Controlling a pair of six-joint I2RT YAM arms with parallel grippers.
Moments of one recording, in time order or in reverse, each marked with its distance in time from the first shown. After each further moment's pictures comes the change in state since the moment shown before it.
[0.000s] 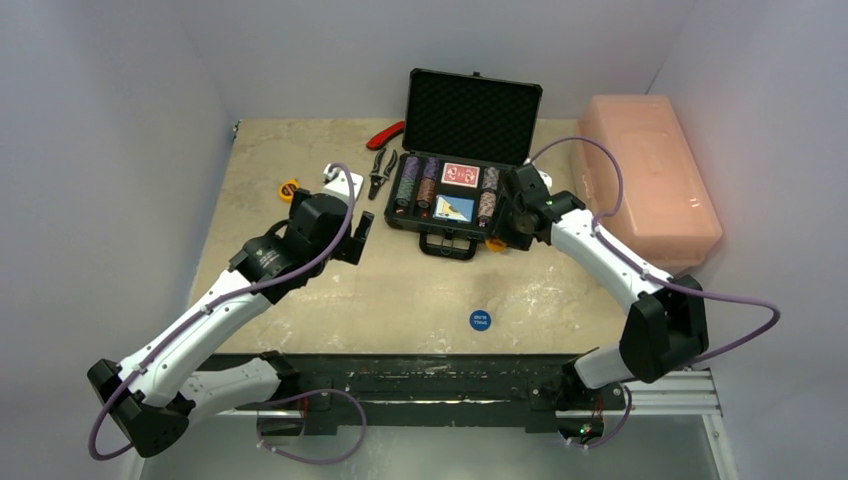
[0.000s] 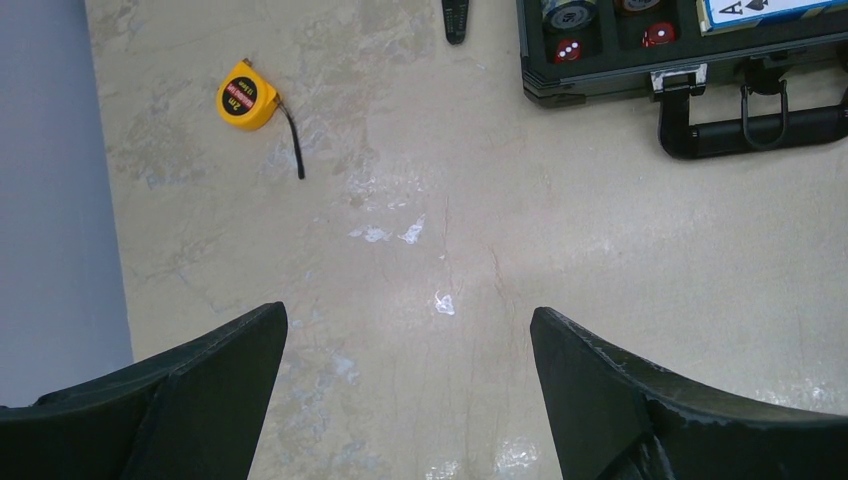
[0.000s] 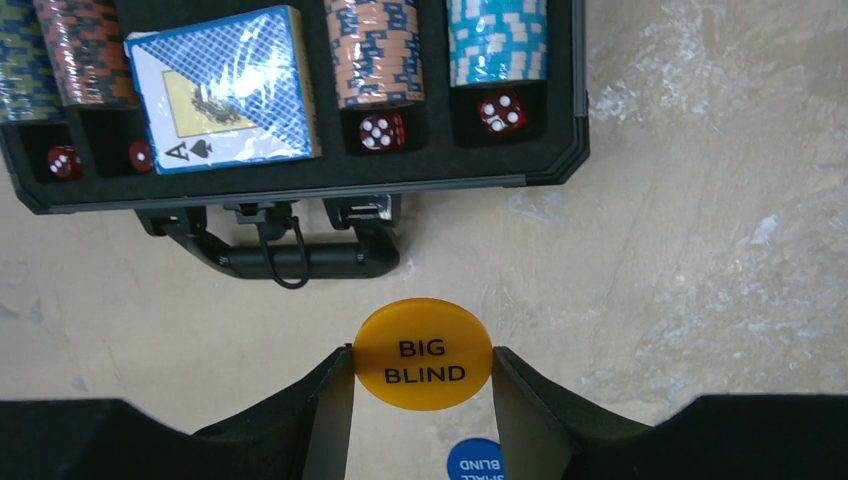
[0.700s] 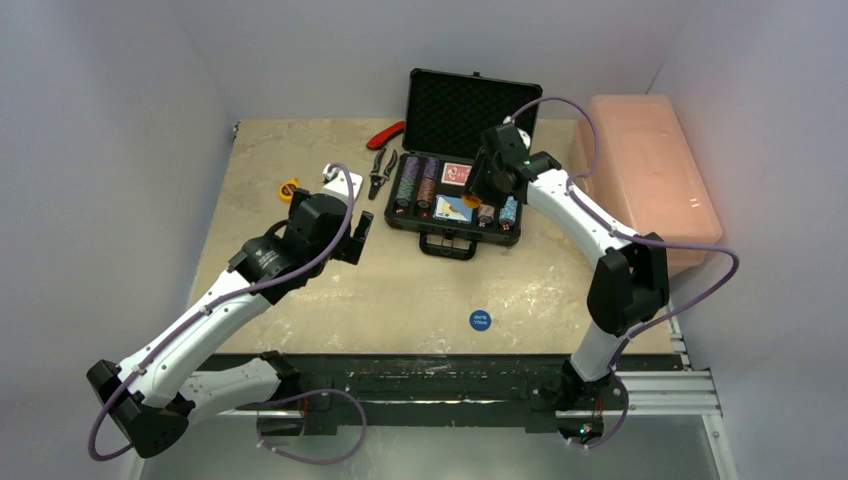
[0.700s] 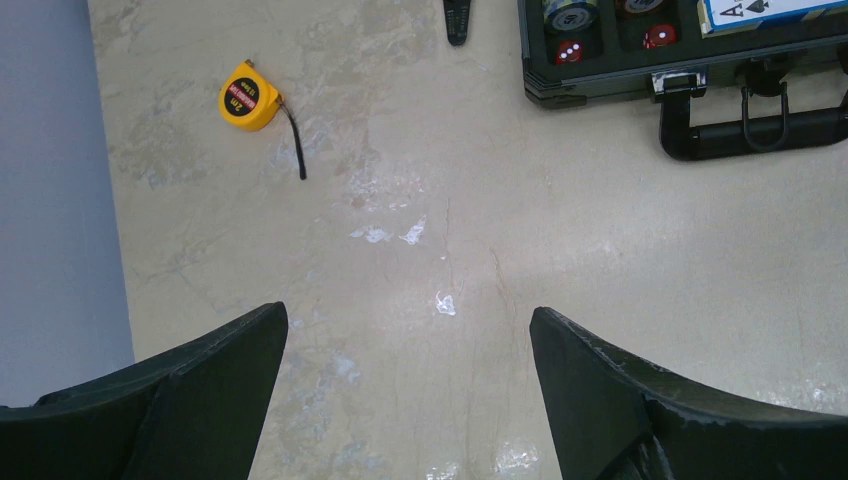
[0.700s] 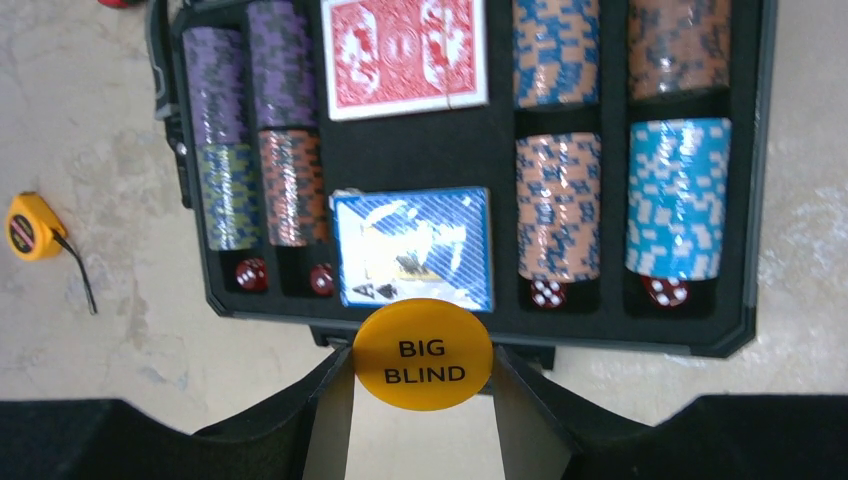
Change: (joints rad) left arm 0.000 -0.005 0.000 0.000 -0.003 0.000; right arm 0.000 0.264 0.340 0.054 -0.027 0.002
